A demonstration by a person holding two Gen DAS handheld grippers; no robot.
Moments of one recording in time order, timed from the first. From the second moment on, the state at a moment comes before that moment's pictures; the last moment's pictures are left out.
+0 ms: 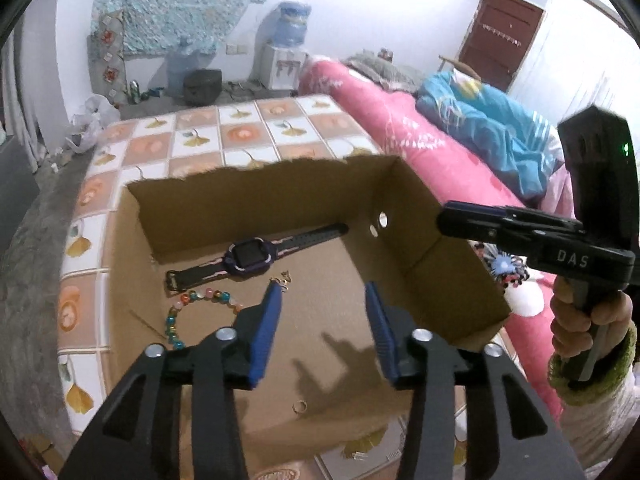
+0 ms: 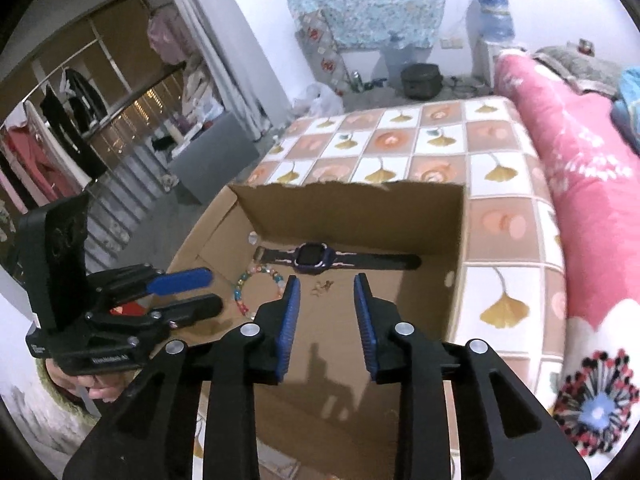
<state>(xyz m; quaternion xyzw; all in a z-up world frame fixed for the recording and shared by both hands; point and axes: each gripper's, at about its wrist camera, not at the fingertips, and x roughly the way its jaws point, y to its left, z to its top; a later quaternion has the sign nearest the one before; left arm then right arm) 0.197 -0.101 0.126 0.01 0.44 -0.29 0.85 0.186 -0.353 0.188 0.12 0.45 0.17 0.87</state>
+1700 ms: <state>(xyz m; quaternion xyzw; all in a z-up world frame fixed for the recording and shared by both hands) 0.072 -0.064 -0.015 0.07 0.51 -0.11 0.85 -0.003 -0.290 0.064 0.01 0.55 -0.02 0.83</state>
